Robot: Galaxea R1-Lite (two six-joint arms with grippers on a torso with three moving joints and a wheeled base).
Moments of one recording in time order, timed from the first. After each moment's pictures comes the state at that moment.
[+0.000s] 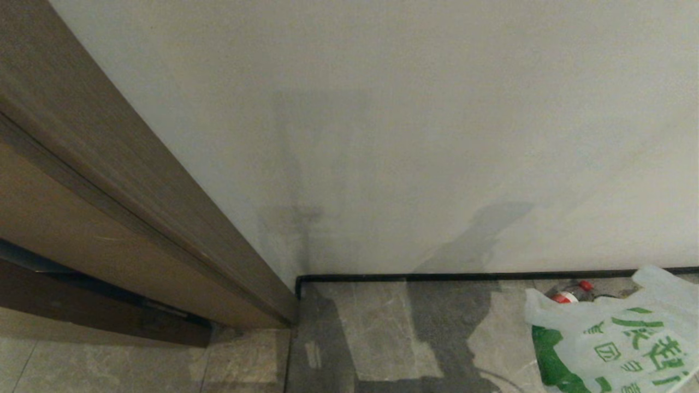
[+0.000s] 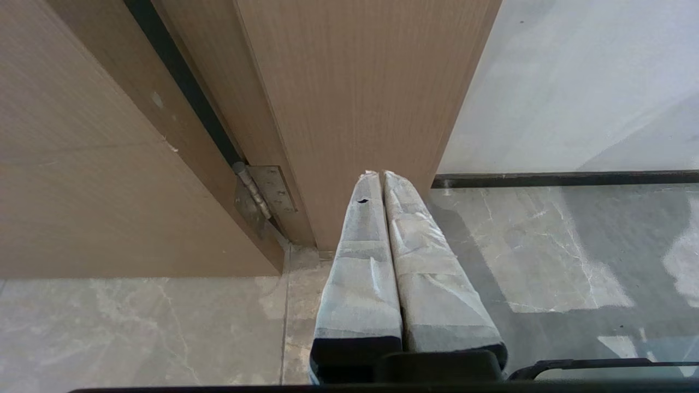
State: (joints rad) left arm 0.00 0.00 0.00 -0.01 0.00 -0.01; right arm 0.02 0.96 -0.87 0.52 0.08 -0.18
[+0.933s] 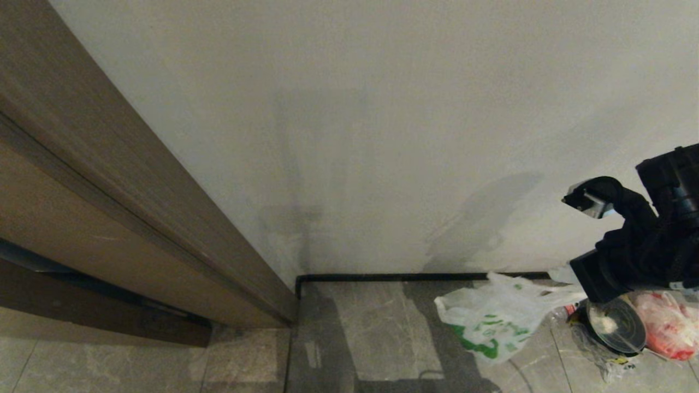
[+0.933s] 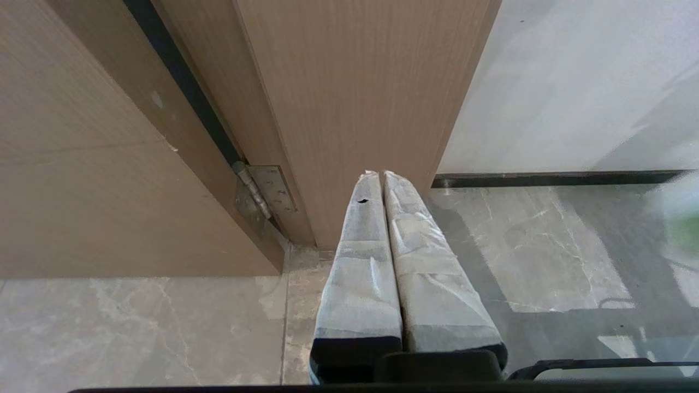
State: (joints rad) left arm 0.00 0.00 0.00 -0.01 0.00 -0.01; right arm 0.24 1.44 -0.91 0.25 -0.07 -0.18
